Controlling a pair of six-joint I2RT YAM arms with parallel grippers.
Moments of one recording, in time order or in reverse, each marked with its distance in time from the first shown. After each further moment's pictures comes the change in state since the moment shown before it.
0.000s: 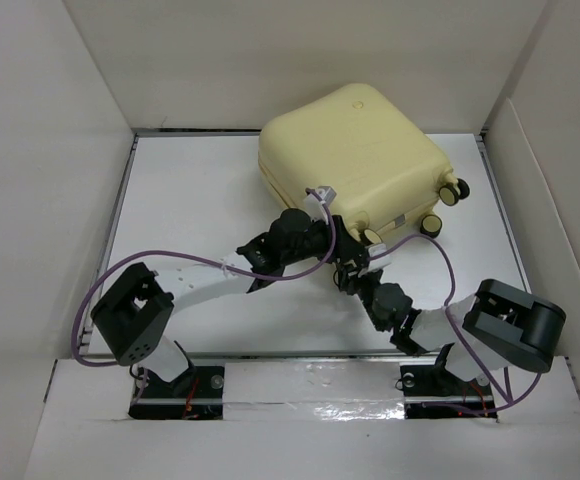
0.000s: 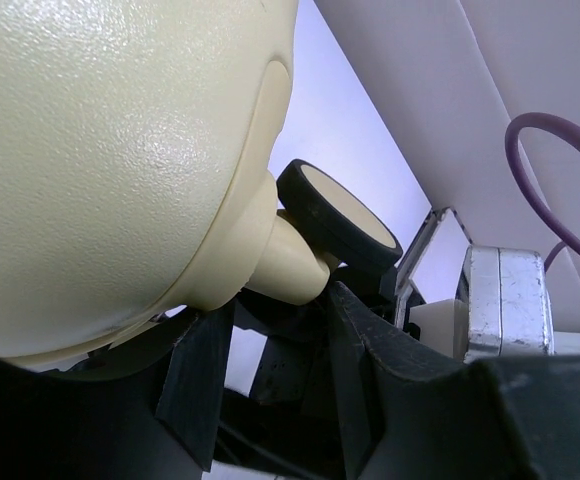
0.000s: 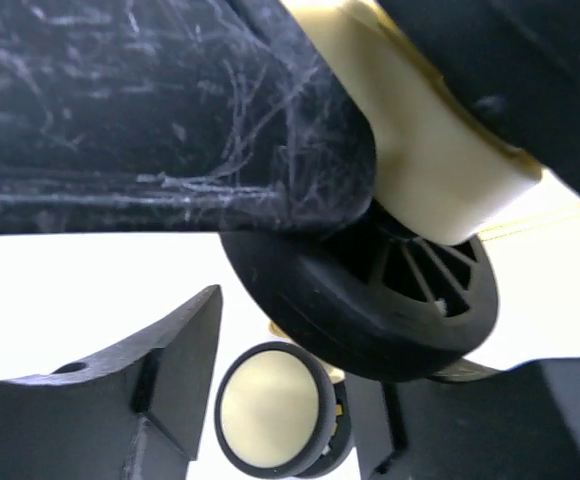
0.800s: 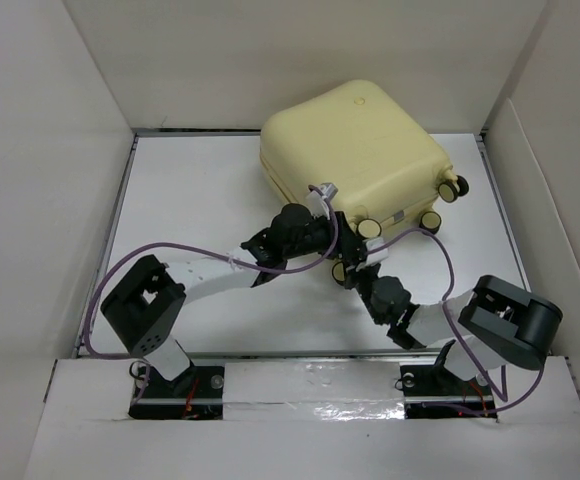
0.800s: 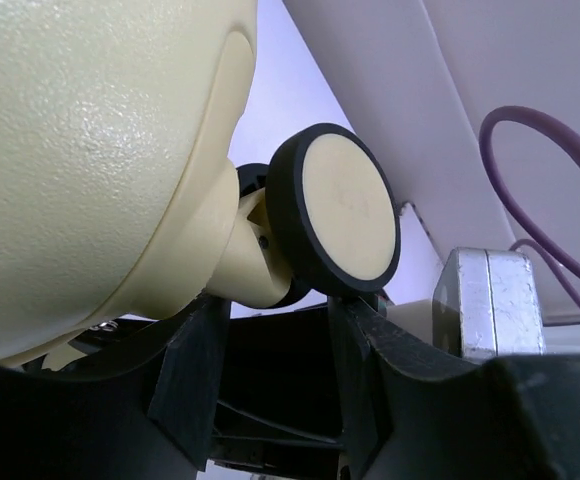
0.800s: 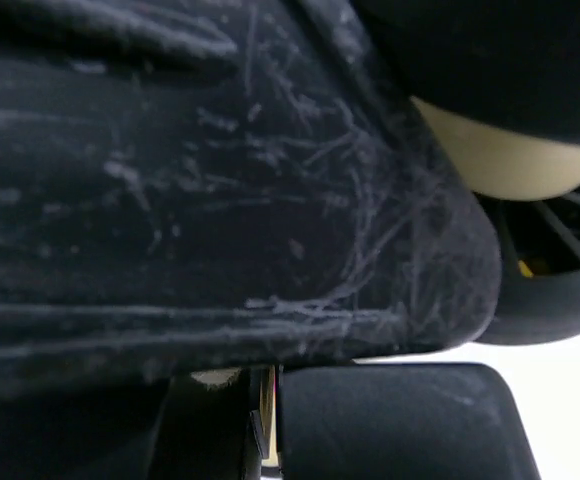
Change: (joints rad) left arm 0.023 0.060 0.025 0.054 0.105 -0.072; right arm -0.042 0.035 0.048 -0.005 -0.077 -0.019
